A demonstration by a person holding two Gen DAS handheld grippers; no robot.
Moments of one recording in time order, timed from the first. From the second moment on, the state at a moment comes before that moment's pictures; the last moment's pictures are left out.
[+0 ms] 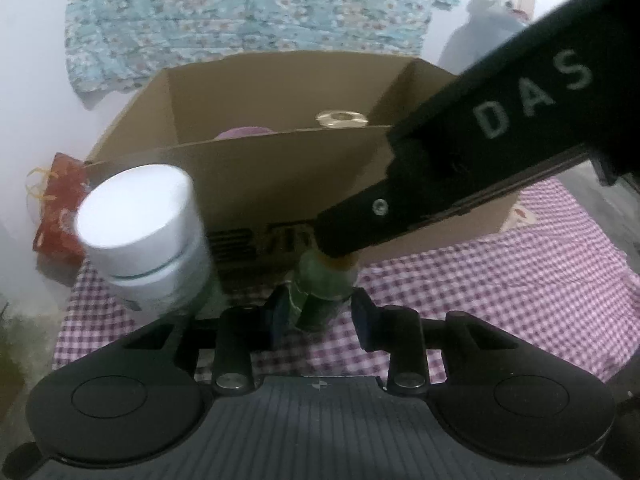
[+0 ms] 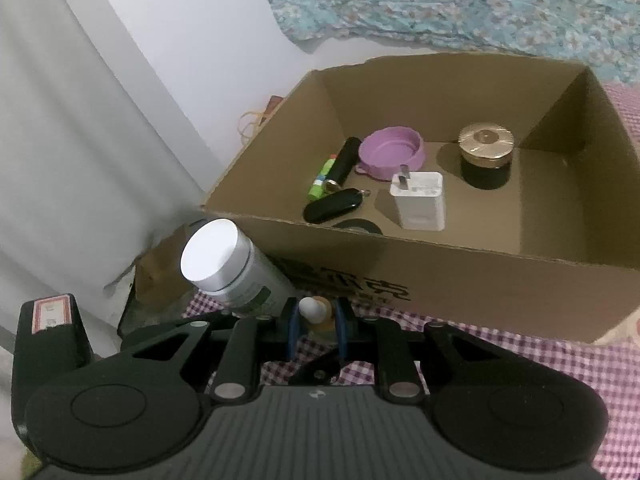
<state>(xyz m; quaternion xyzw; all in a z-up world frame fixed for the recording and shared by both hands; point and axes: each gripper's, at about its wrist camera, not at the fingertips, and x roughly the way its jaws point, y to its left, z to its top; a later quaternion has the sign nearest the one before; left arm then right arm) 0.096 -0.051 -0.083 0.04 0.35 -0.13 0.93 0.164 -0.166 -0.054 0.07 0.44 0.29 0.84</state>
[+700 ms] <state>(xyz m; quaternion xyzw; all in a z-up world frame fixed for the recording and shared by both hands) 0.093 -0.078 -0.092 0.10 0.35 -0.16 0.92 0.154 -0.197 -0.057 0.10 0.44 0.28 0.85</state>
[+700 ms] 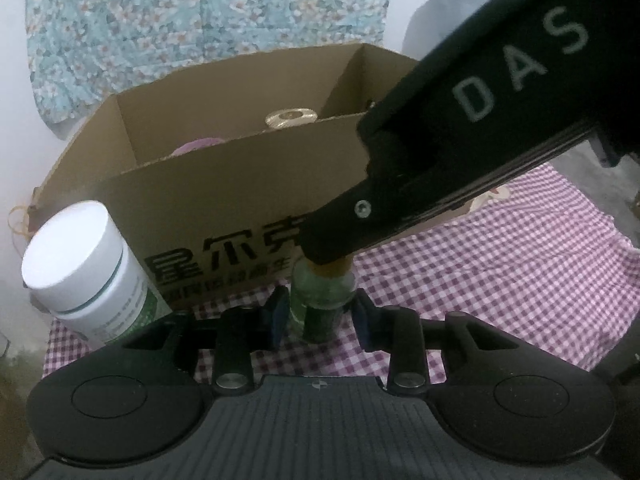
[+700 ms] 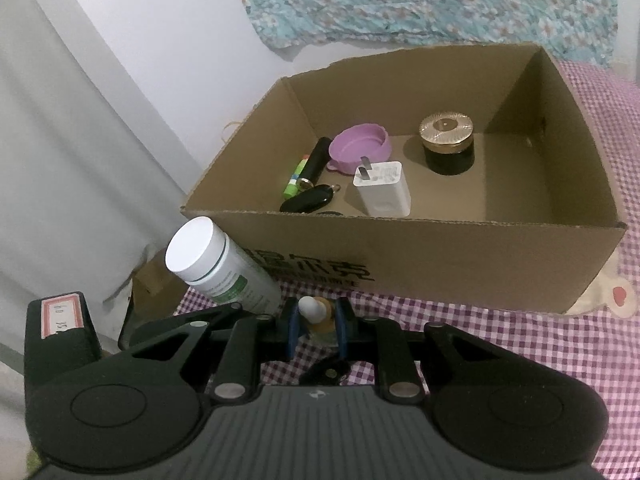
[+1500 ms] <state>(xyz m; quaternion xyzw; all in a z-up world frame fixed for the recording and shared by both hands) 0.140 -0.102 0.017 0.05 0.28 -0.19 0.94 0.193 -0.245 0.056 0.10 0.34 0.32 0.88</state>
